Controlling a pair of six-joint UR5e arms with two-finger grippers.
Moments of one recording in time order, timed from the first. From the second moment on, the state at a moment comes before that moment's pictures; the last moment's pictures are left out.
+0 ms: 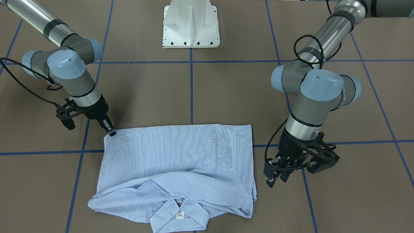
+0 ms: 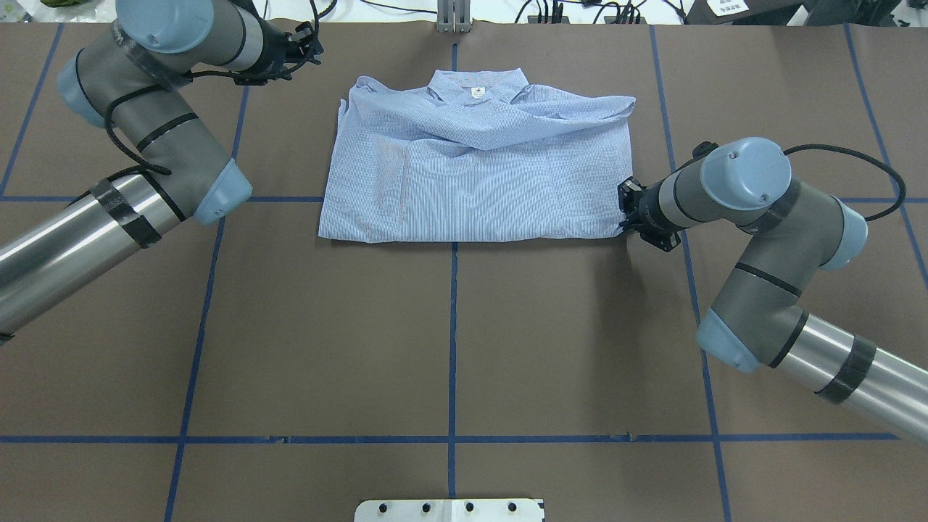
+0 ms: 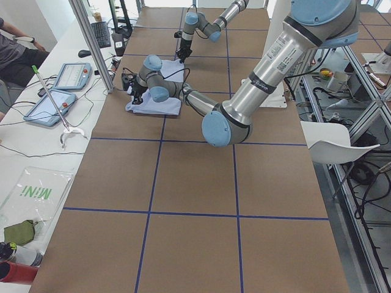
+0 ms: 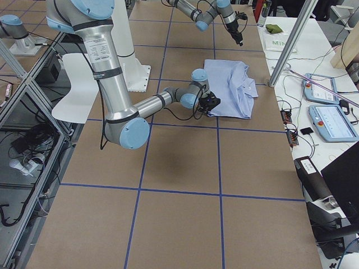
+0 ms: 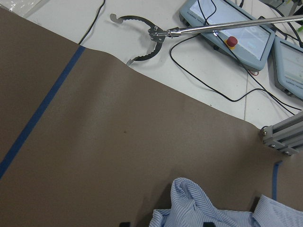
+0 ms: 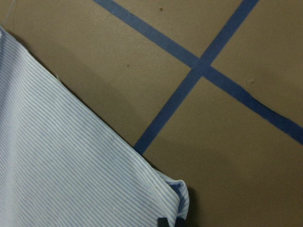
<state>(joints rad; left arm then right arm) -0.90 -2.29 -1.26 -2.23 -1.78 -1.43 0.71 -1.24 1.60 -1.07 1.86 2.03</state>
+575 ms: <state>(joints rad) -0.90 -2.27 -1.30 -2.23 -1.79 -1.43 0.66 -1.49 2.01 -1.20 1.95 2.04</state>
